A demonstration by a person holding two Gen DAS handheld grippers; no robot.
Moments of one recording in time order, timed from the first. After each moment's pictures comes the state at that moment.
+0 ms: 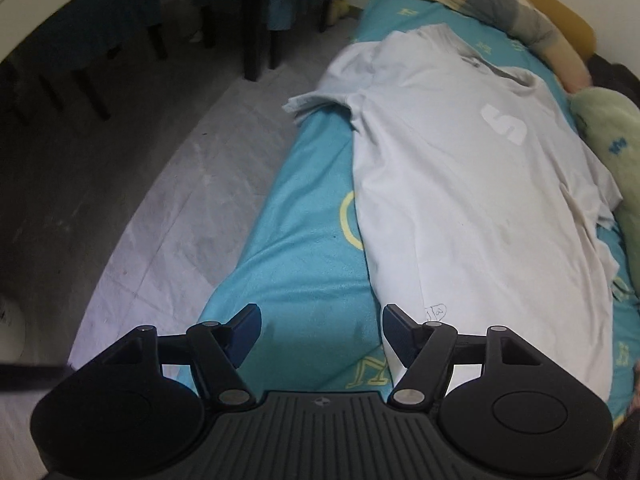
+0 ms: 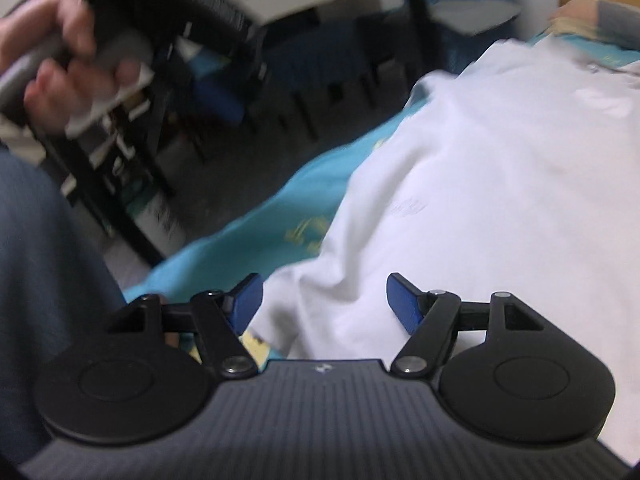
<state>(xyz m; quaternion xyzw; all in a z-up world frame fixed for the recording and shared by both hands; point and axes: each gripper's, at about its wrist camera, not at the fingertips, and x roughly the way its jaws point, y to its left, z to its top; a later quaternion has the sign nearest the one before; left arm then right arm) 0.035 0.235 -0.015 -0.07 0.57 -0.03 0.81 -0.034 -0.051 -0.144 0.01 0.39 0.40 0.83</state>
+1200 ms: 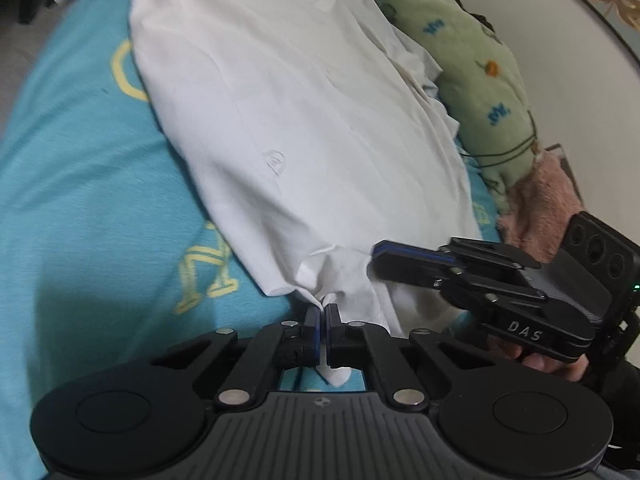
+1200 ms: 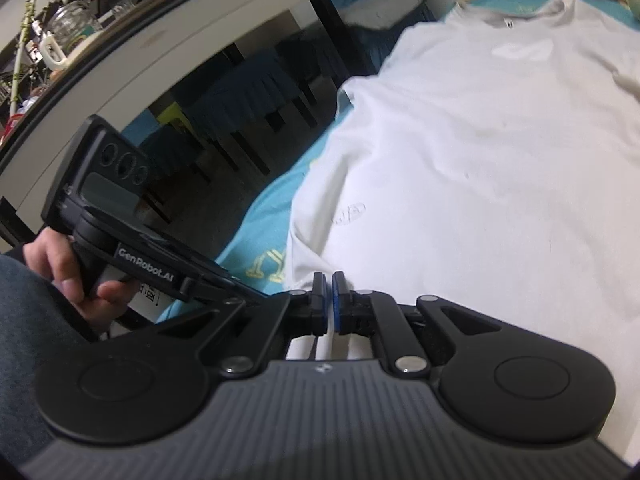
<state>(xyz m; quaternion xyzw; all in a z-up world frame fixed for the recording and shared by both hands) 0.002 0.197 -0.144 -0.14 0.57 -0.34 0.73 -0.036 -0.084 -0.136 0.14 0.38 0.29 0.86</state>
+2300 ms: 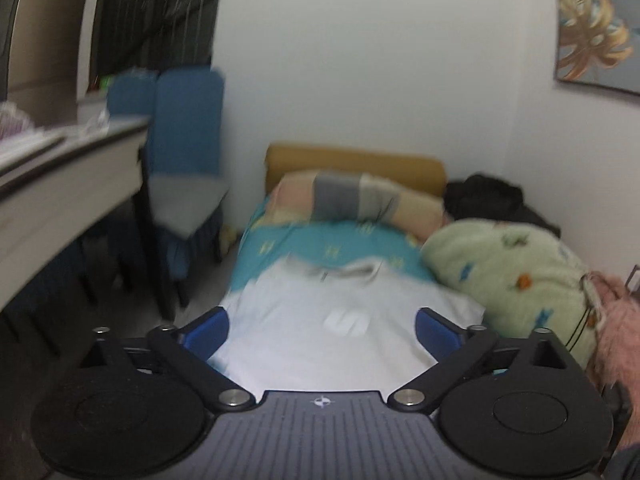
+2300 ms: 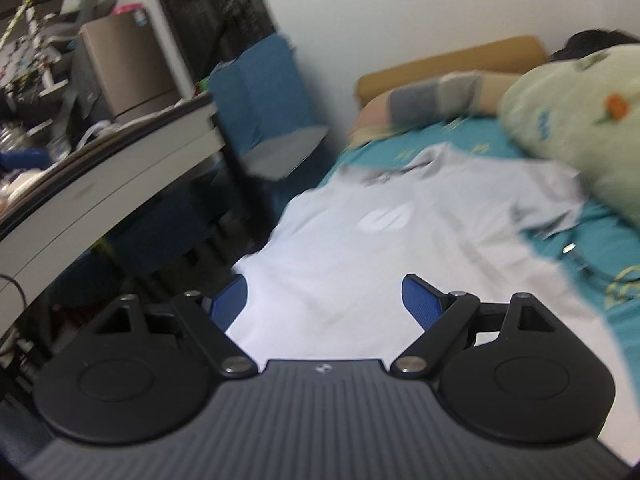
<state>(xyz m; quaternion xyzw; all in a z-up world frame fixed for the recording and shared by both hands) -0.026 0.083 0.178 0.00 0.24 -0.13 0.96 -0.027 -0.196 -0.046 0.17 0.24 0.12 0.95</state>
